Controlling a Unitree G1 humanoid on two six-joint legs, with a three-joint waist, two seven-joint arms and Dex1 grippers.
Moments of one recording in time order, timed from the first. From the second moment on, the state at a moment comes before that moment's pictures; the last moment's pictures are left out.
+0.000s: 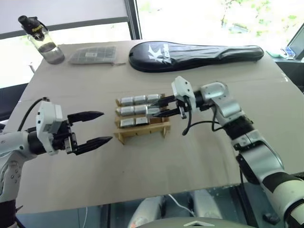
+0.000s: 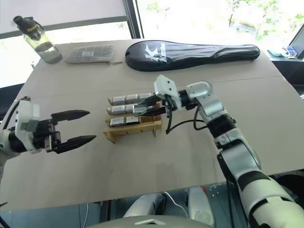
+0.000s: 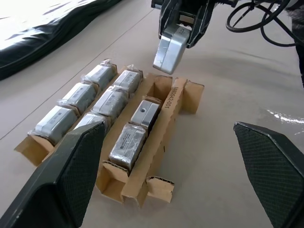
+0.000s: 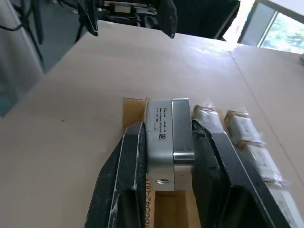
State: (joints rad) left arm 0.10 0.92 0.54 -0.27 -0.67 0.37 -1.27; right arm -1.01 -0.22 0.32 0.63 0.27 -0.05 1.45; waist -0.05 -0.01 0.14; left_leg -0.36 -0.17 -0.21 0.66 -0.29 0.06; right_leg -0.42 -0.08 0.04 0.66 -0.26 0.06
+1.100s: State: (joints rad) left arm 0.16 0.91 0.62 -0.36 -0.71 0.40 -1.20; right arm -1.14 -0.08 0.25 1.17 0.03 -0.32 1.48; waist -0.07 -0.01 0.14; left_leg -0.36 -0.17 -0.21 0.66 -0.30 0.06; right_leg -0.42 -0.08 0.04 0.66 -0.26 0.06
